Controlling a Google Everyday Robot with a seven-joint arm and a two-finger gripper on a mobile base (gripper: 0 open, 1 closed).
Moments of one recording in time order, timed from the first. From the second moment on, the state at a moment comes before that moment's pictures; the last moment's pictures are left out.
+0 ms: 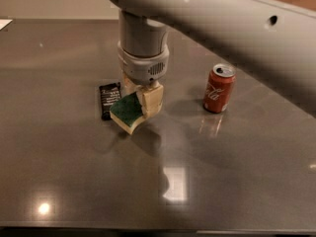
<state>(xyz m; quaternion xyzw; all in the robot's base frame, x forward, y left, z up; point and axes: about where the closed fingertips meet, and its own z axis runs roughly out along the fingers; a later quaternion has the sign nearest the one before) 0.497 0.030 0.891 -0.89 0.46 -0.02 0.06</state>
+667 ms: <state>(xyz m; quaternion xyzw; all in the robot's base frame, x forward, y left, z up) 0.529 0.047 0.888 -0.88 0.47 -0.03 0.07</state>
